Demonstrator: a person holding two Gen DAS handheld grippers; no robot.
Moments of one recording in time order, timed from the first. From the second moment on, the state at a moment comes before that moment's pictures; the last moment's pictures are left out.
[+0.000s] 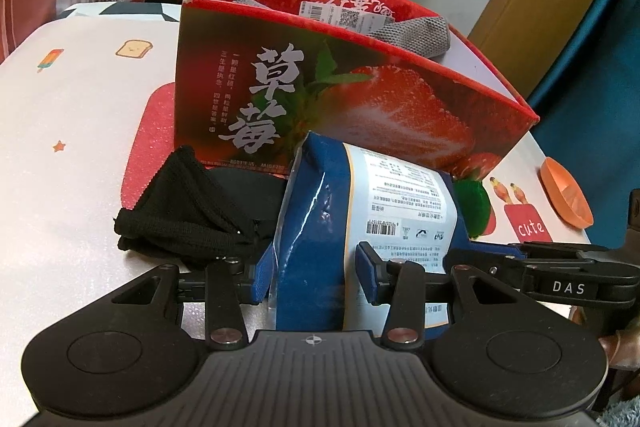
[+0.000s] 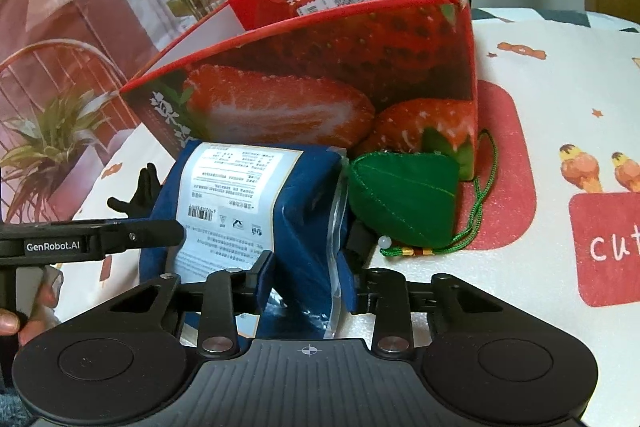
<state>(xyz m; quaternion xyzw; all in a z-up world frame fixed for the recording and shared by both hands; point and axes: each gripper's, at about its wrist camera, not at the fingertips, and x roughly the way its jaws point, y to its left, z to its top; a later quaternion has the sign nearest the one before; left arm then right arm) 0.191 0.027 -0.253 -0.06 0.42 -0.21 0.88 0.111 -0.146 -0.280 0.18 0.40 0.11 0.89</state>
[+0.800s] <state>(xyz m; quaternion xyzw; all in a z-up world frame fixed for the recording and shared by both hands) 0.168 0.035 -0.201 -0.06 0.34 -0.20 0.92 0.098 -0.135 -0.233 0.11 0.31 0.16 0.93</state>
